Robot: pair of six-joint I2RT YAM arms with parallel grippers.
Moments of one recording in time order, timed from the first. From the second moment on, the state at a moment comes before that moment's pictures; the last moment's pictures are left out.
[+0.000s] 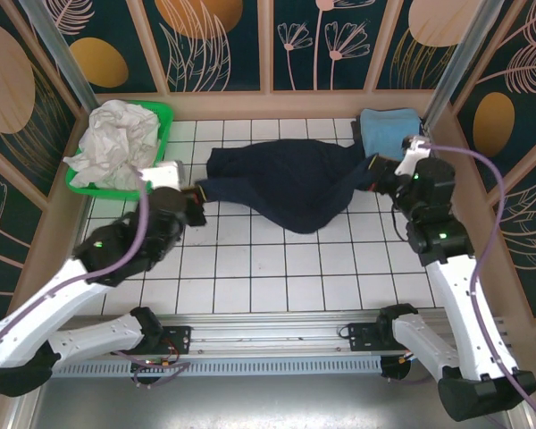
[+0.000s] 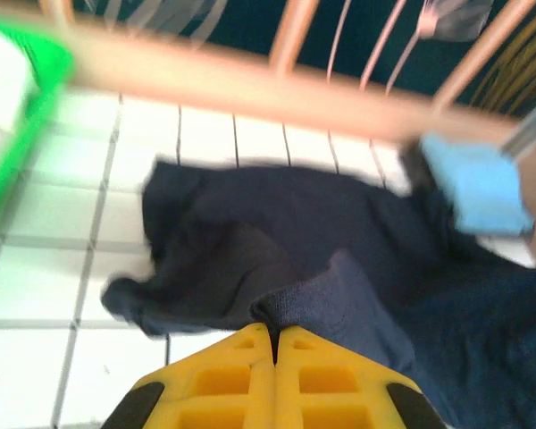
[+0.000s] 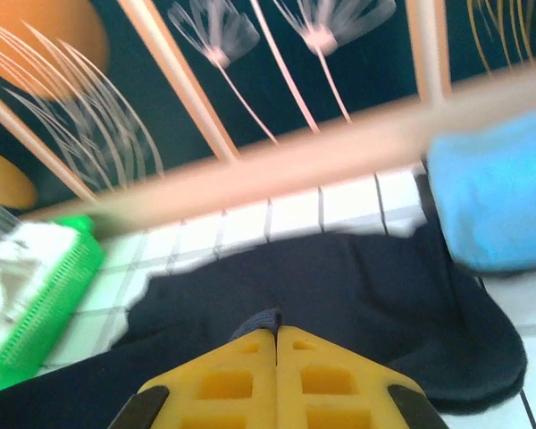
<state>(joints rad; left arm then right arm) -0.90 0.93 1.27 -0.79 -0.60 -0.65 0.22 0.86 1.08 -0.43 -0.07 0.37</state>
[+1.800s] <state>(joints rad) -0.34 1.62 2.32 -0.37 -0.46 0.02 0.28 1.52 1.94 -0.26 0.26 0.24</state>
